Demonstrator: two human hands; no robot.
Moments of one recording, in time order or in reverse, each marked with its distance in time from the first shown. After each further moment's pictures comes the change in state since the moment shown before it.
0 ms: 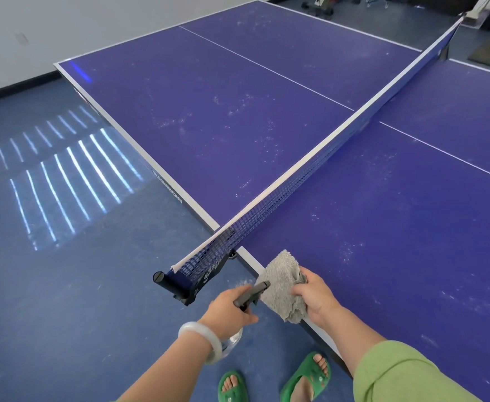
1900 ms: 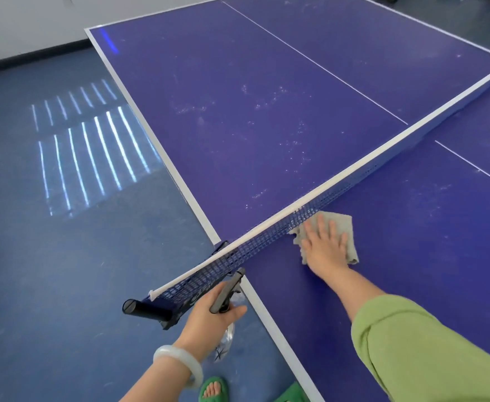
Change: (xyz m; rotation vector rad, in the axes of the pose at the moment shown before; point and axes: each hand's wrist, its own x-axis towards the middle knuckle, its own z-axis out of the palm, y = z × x) left_hand 0.029 0.032 -0.017 -0.526 0.381 0.017; right_hand 0.164 -0.105 -0.022 -1.525 0.161 -0.363
